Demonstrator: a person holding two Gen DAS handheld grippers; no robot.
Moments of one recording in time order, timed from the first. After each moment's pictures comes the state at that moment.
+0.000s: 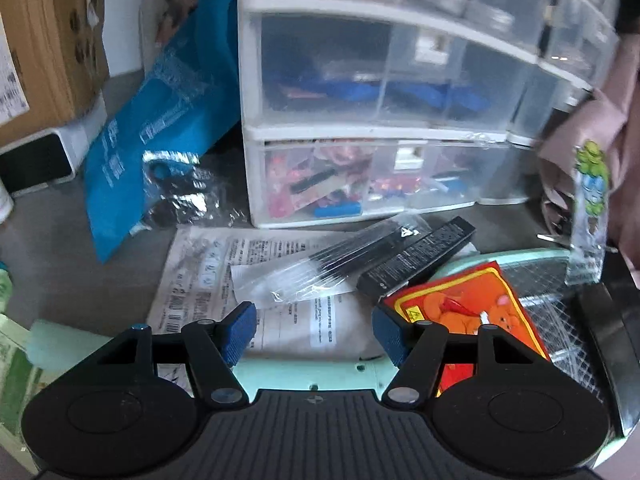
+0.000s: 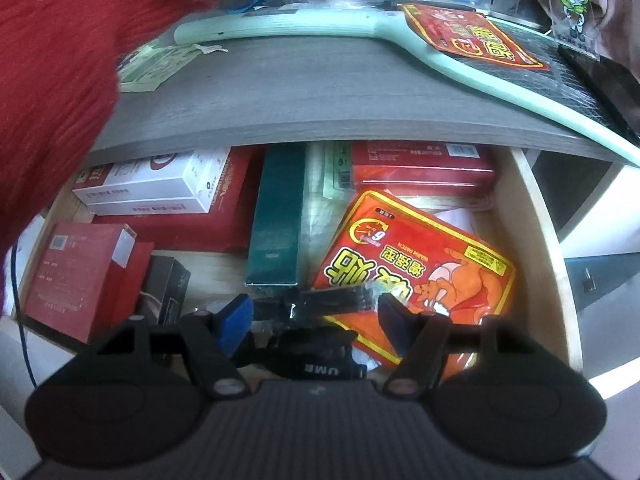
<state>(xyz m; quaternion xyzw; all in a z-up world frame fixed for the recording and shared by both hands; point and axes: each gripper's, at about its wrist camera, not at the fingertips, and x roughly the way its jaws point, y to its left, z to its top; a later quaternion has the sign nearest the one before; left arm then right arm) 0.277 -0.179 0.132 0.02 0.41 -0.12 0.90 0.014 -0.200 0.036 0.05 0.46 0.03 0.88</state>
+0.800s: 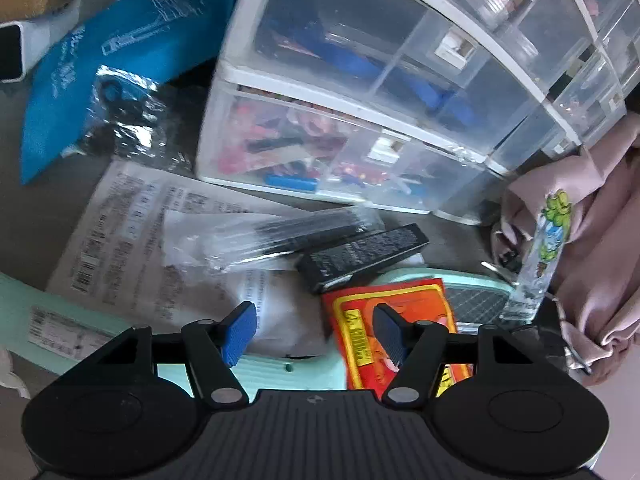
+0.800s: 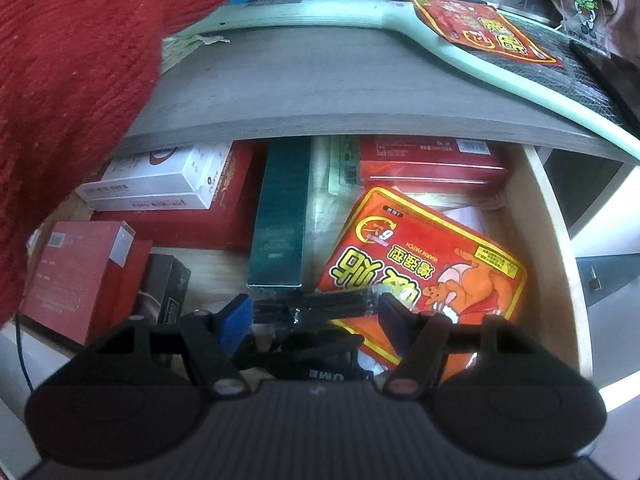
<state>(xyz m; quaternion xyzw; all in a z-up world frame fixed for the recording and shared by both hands) 0.294 -0.176 0.115 -0.14 0.45 -0.19 0.86 0.019 -0.198 0.031 0.05 0.48 0.04 0.88</state>
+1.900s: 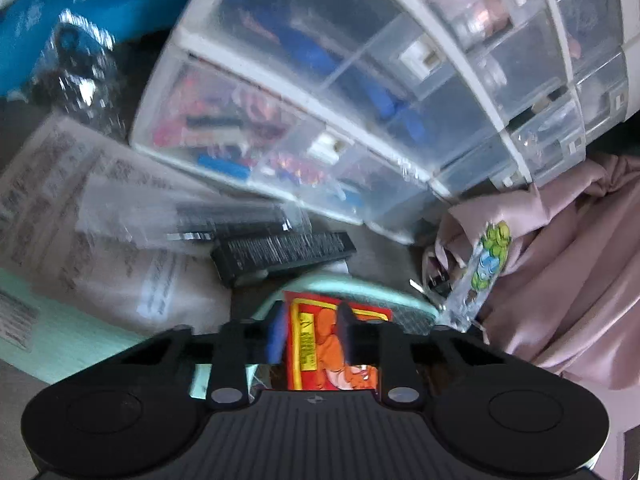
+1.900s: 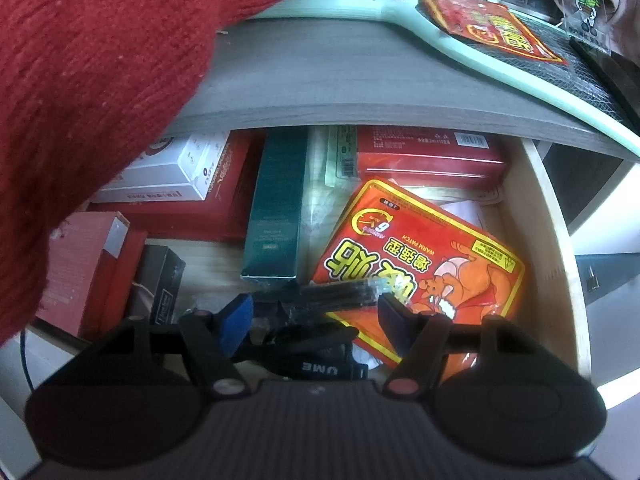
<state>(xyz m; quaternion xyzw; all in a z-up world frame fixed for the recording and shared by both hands) 0.293 -0.191 0.106 -0.26 0.44 -0.24 0.83 0.019 -0.203 0.029 0.04 0.48 0.05 0.87</state>
